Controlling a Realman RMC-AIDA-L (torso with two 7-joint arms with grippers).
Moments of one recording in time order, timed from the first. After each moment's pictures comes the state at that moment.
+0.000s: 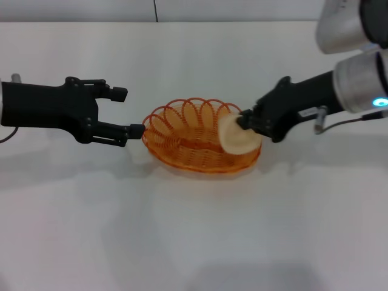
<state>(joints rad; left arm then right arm) -0.47 -2.03 0.88 1.10 2.03 1.66 -1.67 0.55 2.02 -1.48 -1.38 -2.11 -1.32 2.17</state>
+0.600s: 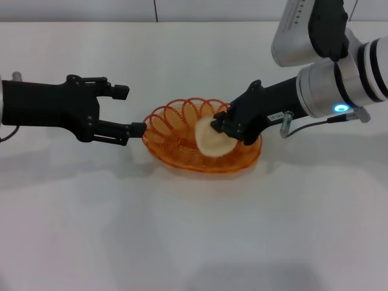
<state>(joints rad) -0.47 -2.03 0.88 1.10 2.02 1.66 -1.66 0.61 2.02 -1.62 -1.27 -2.08 -1.14 2.16</state>
